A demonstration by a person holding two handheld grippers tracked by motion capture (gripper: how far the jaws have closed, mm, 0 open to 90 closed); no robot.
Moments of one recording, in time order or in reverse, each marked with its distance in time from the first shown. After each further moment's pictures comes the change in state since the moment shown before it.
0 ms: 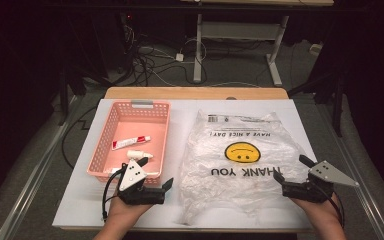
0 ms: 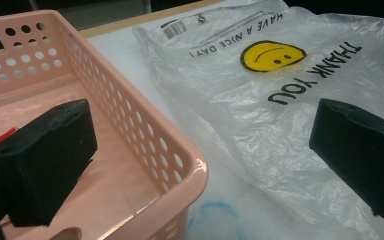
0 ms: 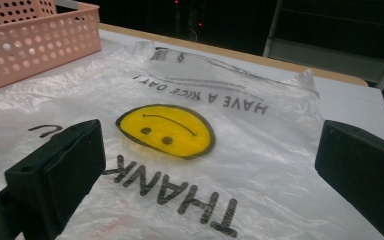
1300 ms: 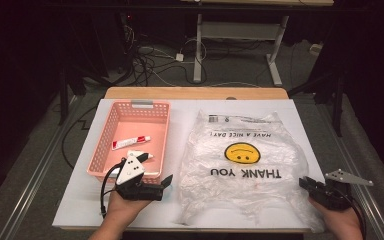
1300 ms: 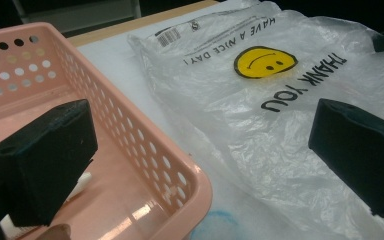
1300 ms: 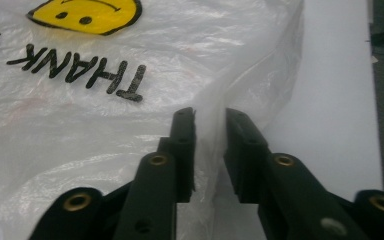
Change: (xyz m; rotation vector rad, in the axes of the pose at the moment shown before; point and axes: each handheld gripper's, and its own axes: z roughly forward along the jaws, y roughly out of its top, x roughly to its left) left arm 0.006 0.014 -0.002 0.004 -0.048 0.026; right arm -0.051 -0.046 -0.018 0.345 -0.035 0.172
